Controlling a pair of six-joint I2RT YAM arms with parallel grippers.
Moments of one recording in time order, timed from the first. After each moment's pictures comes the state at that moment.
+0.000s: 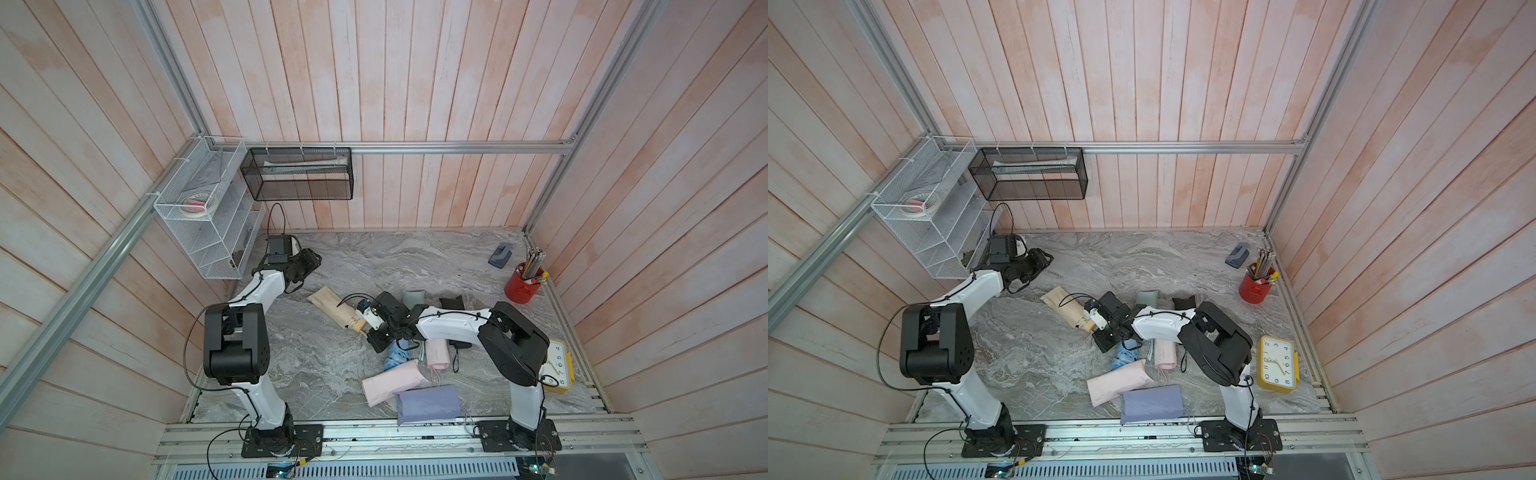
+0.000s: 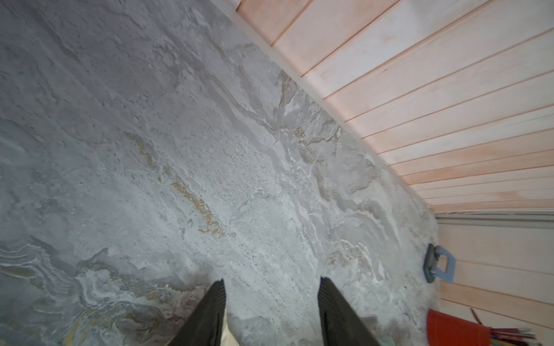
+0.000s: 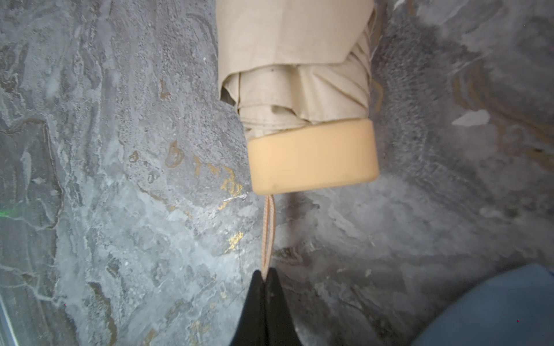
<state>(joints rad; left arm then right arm) 0.03 1.79 1.25 -0.21 0.33 -0.59 0.96 1.97 1.22 -0.26 -0.21 0.18</state>
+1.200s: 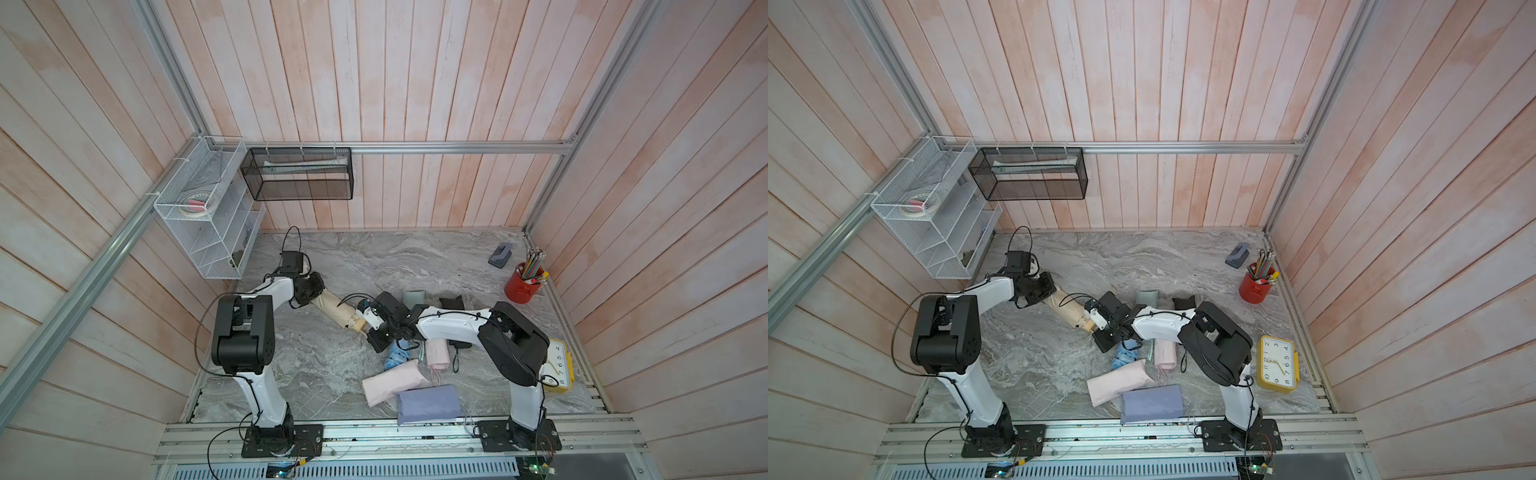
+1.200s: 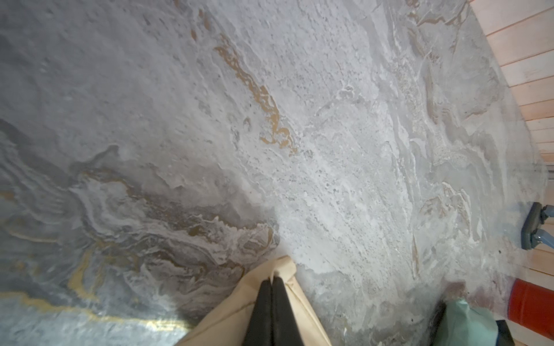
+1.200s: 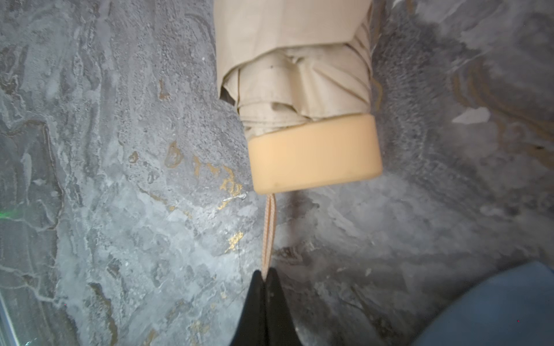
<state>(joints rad) 0.01 1.86 1.15 -0.31 0.31 -0.51 0.96 1.97 1.22 -0.26 -0.21 0.19</state>
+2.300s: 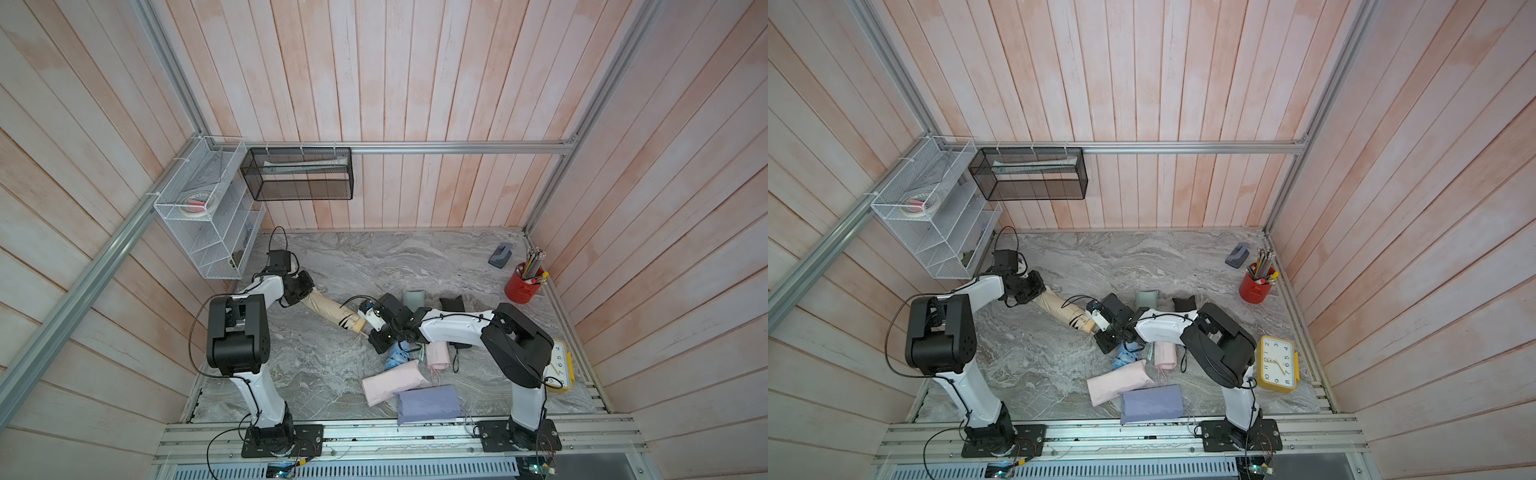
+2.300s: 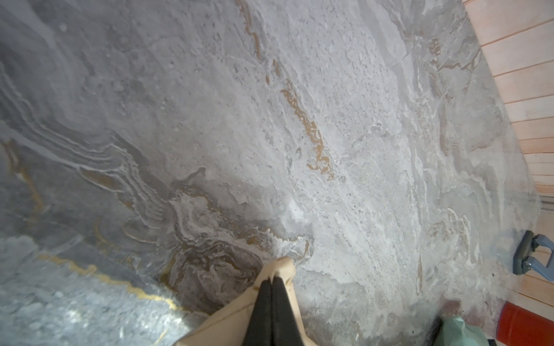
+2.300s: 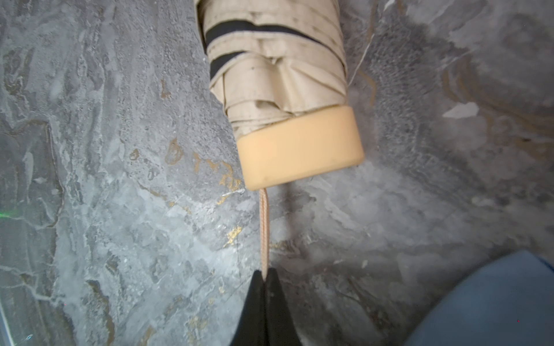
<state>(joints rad) 0.09 1.86 1.17 -0.35 0.32 -0.51 0.96 1.94 1.16 -0.20 -0.21 0.20</state>
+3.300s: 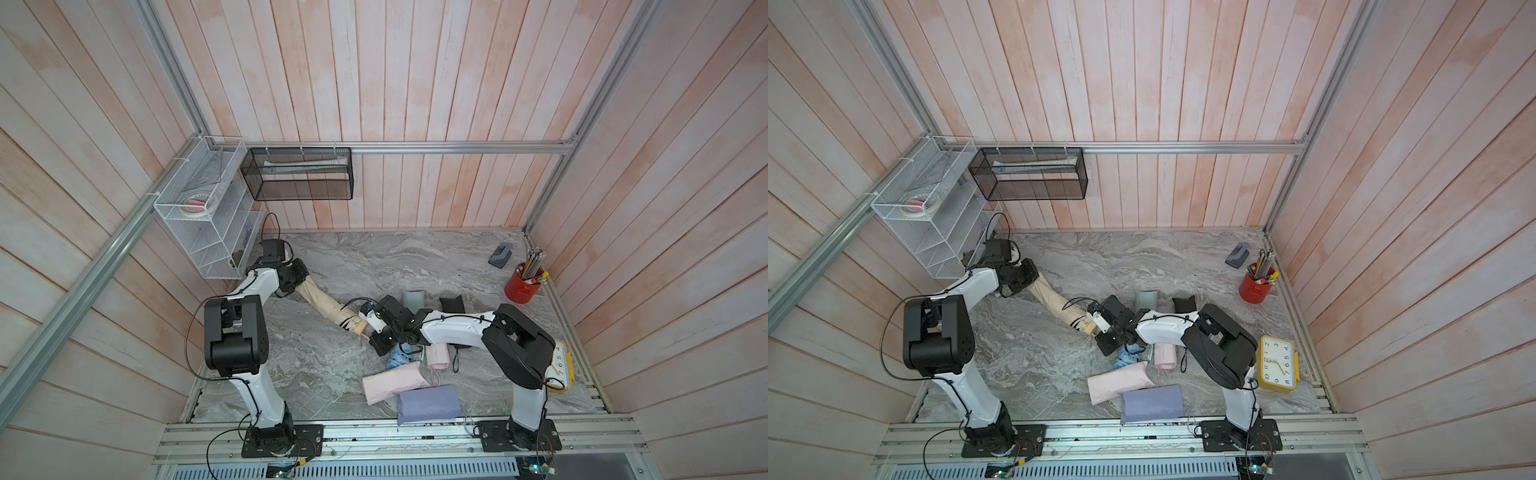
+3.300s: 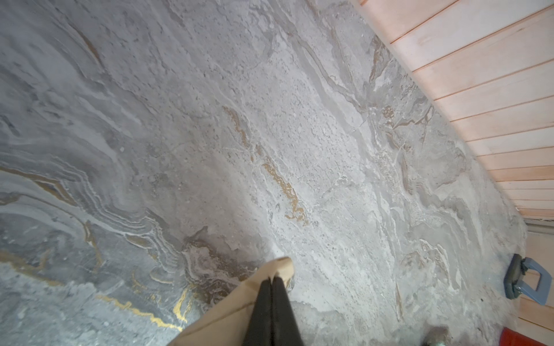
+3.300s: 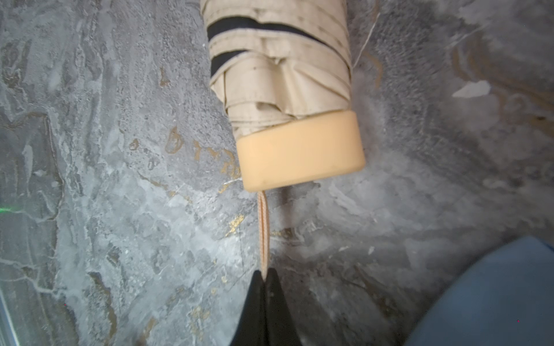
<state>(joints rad) 0.11 1.85 1.28 -0.37 0.28 -0.48 0.96 1.93 1.14 -0.20 -0.21 0.21</state>
